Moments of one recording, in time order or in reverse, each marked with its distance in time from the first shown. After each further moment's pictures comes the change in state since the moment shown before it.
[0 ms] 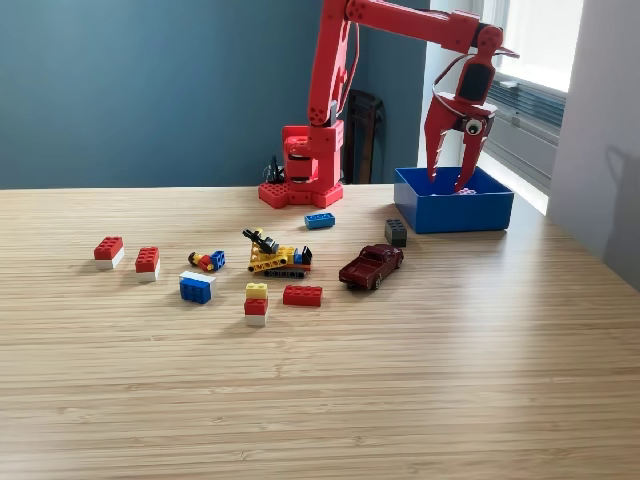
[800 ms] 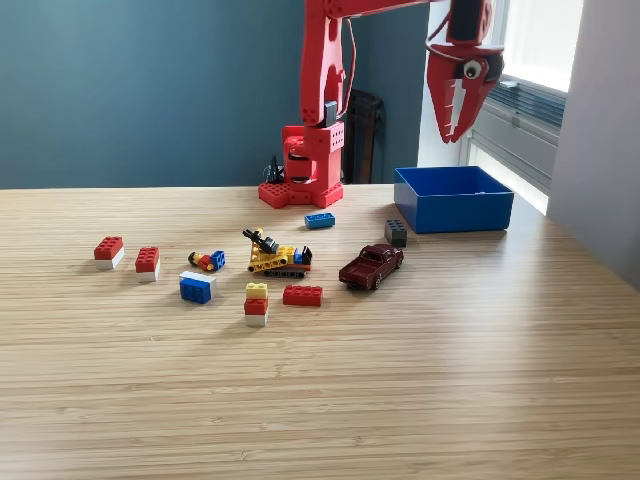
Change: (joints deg) arm 15.6 10.8 -16.3 12.2 0.6
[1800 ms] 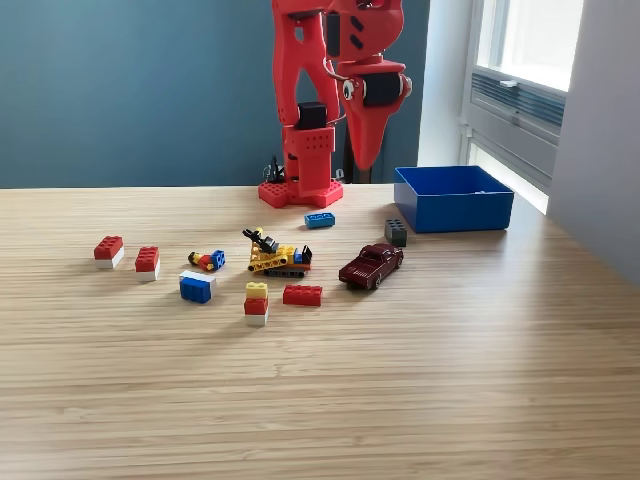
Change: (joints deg) arm 34.1 11.6 21.3 -8.0 -7.7
